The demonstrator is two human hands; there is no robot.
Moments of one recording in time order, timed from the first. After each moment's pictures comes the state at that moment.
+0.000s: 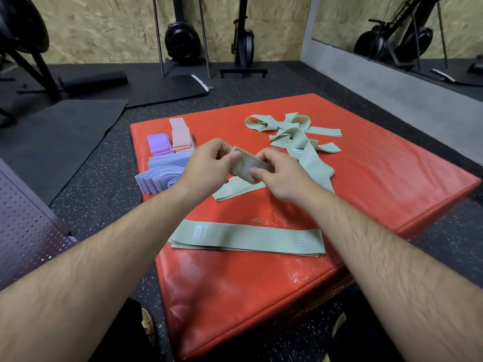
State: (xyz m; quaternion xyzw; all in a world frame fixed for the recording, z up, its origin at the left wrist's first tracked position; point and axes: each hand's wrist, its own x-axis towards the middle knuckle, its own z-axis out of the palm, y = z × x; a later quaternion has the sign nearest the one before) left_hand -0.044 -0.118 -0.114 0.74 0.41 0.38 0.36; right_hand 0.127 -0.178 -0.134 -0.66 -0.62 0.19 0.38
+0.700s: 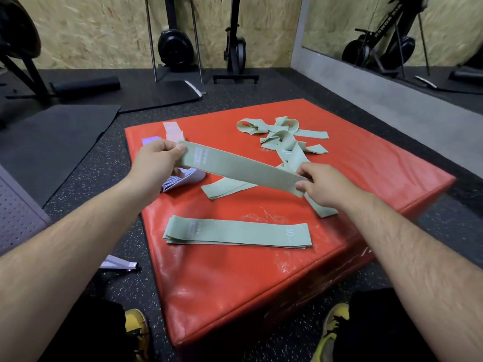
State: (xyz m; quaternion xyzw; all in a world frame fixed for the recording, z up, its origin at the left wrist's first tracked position) left_hand -0.104 -0.110 -0.098 0.61 0.48 0.43 0.46; right_hand 0.212 -0.233 -0.134 -0.79 -0.59 0.08 0.16
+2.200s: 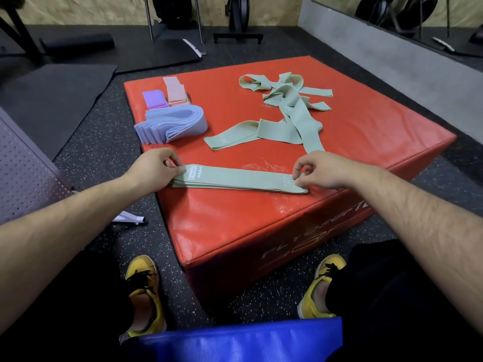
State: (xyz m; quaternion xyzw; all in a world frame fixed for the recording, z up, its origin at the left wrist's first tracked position) left_hand -0.162 -0.141 -0.188 0.79 0.52 0.19 0.25; right_hand 0.185 -0.290 -0.160 -0.76 -0.60 0.22 0.08
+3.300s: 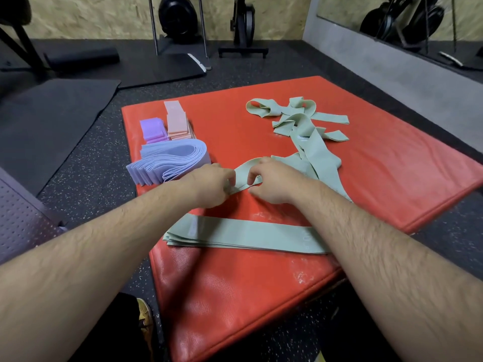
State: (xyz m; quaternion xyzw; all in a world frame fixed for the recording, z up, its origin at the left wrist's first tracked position) left_hand -0.047 -0.076 -0.170 0.92 0.37 -0.02 0.11; right_hand 0.130 -0.143 -0.171 -0.72 -0.67 0.14 0.07
